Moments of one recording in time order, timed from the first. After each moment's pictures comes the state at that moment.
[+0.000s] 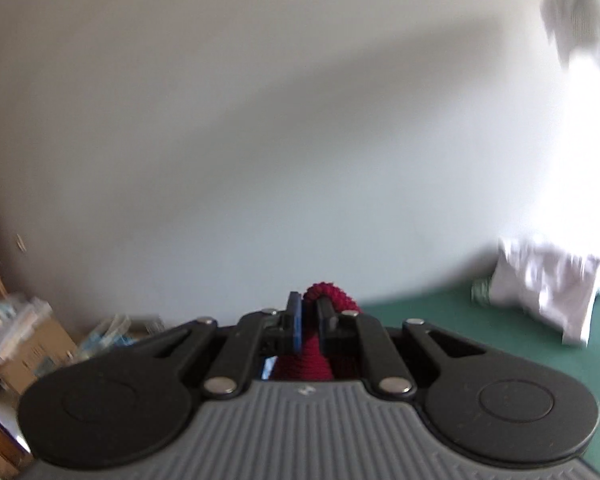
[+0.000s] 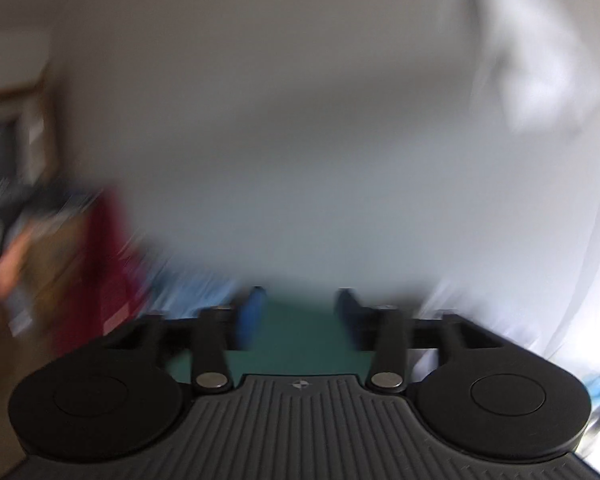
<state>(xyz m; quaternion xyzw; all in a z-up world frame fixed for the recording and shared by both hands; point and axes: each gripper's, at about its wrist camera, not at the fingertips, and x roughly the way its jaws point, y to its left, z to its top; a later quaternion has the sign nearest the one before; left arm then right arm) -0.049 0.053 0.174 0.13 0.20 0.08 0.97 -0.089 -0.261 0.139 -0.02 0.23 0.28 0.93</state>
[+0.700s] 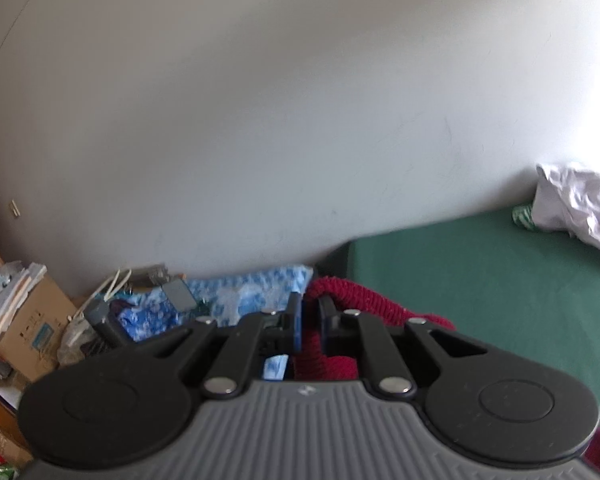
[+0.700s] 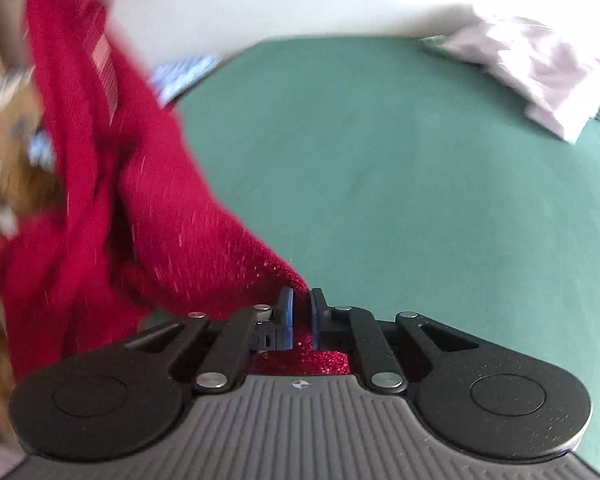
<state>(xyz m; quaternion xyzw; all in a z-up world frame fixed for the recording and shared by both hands) -0.013 0.121 0.102 0.14 0.28 0.09 0.95 -0.068 -0.199 -0.083 0.05 0.40 0.17 0.90</state>
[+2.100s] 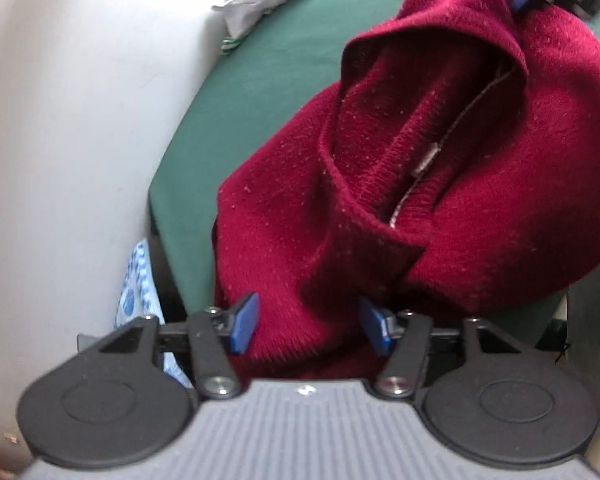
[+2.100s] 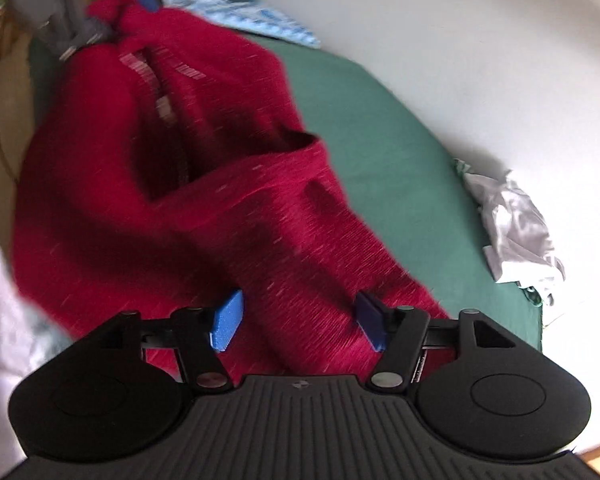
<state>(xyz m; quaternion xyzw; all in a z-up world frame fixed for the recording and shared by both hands) -0.163 0.027 -0.112 0.50 0.34 -0.16 0.78 -0.165 -0.201 -0.122 -0.33 0.29 0.22 0.87</state>
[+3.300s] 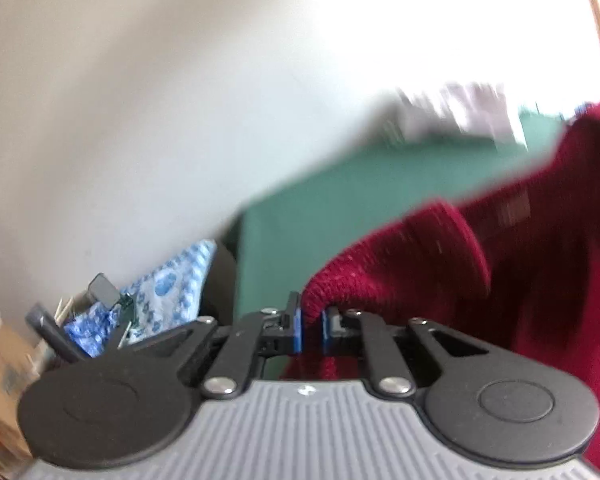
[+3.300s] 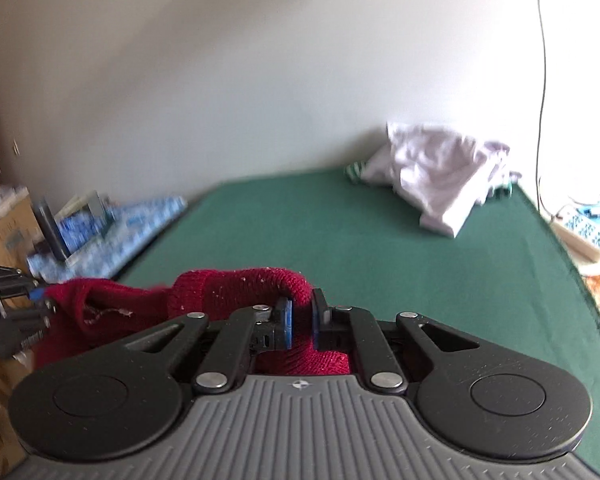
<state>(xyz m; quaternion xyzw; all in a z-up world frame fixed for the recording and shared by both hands) -0.153 0.065 0.021 0.21 0.21 -0.02 0.95 -0.125 -0.298 -0.008 0.10 0.23 0.14 0.96</state>
